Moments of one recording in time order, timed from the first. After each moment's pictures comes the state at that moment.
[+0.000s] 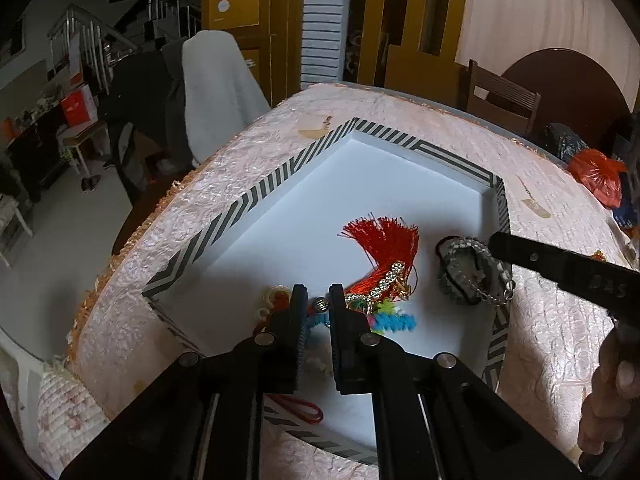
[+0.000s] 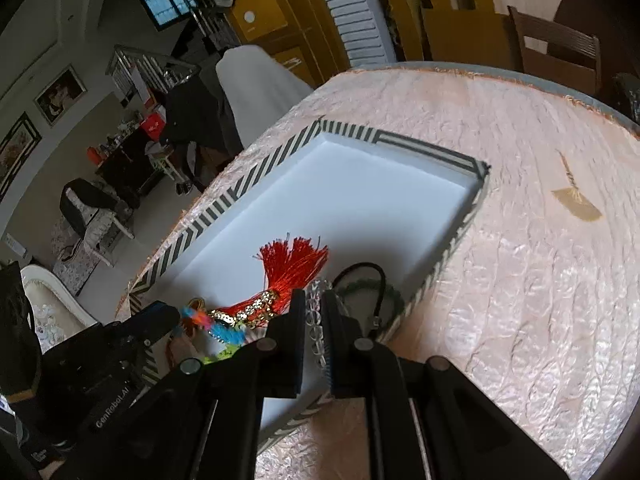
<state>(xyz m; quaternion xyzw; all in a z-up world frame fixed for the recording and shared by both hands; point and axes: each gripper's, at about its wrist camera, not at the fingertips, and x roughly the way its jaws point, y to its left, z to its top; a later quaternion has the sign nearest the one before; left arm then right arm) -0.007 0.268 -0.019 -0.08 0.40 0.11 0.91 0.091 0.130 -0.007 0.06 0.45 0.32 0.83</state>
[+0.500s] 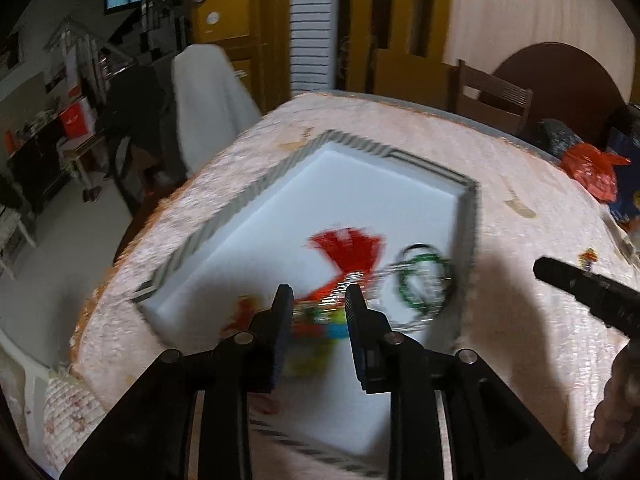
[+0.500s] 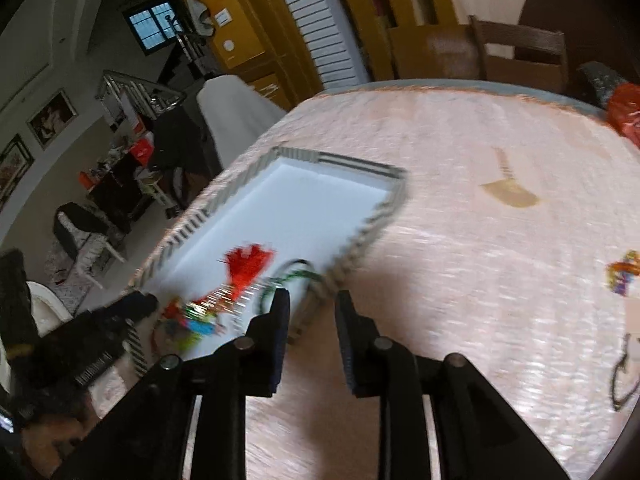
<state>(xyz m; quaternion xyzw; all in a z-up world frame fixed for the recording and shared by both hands) -0.002 0.224 0.001 -0.06 0.39 0.10 0.91 0.078 0.048 -0.002 0.08 0.42 0.28 0.86</state>
